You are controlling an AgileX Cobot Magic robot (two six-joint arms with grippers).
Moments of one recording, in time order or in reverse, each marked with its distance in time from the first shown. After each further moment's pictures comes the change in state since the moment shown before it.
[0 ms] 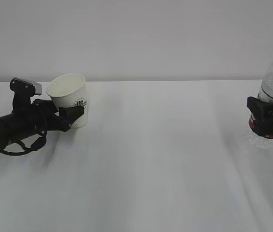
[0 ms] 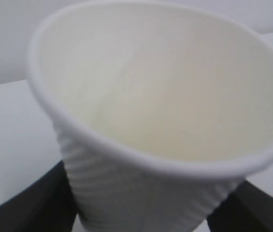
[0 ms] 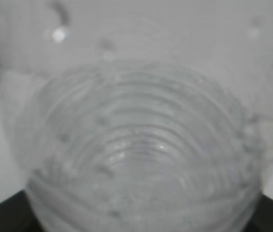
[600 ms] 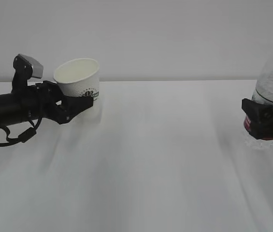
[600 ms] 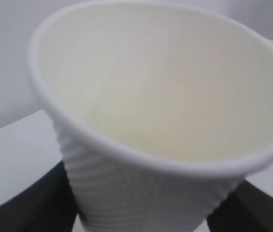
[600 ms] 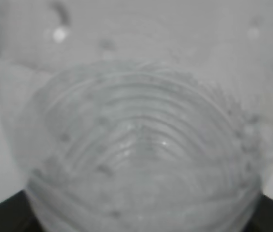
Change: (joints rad) left arm 0.000 -0.187 0.000 0.355 0.030 -0.178; right arm 0.000 -0.005 0.000 -0.071 0.002 0.023
